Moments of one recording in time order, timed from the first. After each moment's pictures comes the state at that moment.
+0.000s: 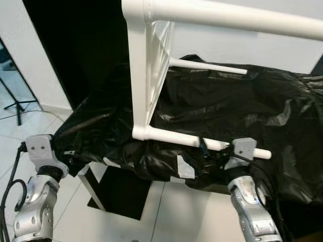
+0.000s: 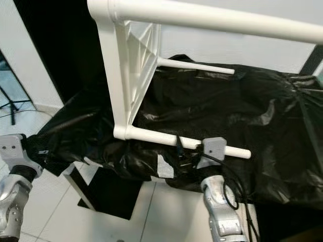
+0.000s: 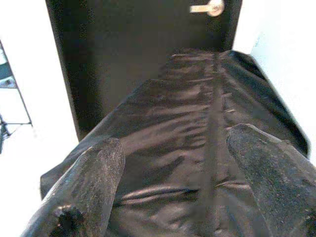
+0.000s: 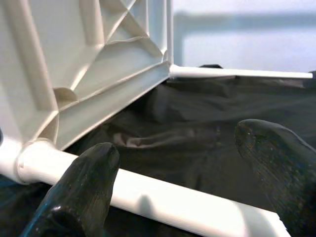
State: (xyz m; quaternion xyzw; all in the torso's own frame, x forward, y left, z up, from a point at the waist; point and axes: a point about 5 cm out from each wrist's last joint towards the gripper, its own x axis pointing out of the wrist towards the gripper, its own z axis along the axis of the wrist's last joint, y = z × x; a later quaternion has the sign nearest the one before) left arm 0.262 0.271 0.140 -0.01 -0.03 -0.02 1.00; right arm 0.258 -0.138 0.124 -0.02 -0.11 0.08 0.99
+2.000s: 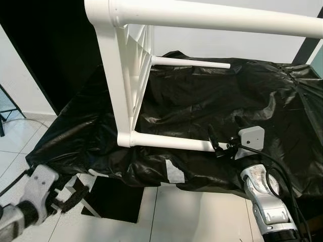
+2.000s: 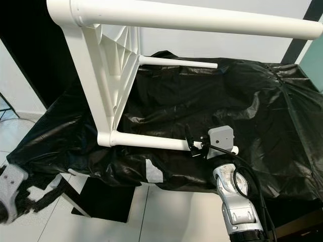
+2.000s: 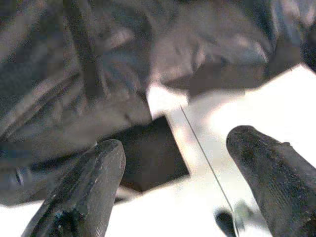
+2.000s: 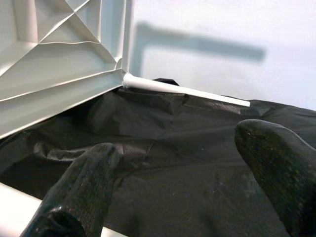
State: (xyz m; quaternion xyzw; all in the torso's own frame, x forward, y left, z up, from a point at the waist) left arm 0.180 0.279 0.126 0.15 0.24 -0.27 0.92; right arm 0.272 -0.164 0.147 -0.12 -0.15 0.07 0.98
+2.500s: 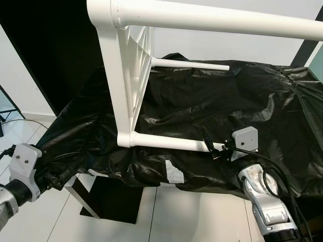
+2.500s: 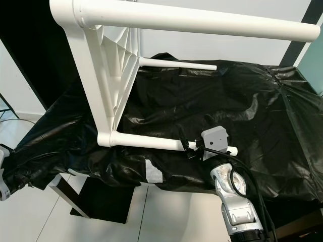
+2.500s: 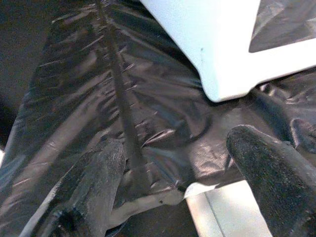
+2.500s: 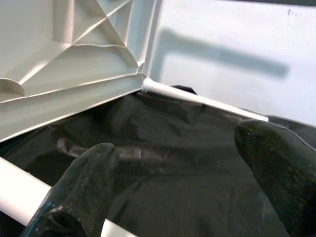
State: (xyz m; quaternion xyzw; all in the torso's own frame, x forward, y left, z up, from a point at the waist) left arm 0.217 0.286 0.168 0.12 0.10 -0.23 0.96; right arm 0.268 -0.153 0.154 -0.16 -0.17 0.12 0.97
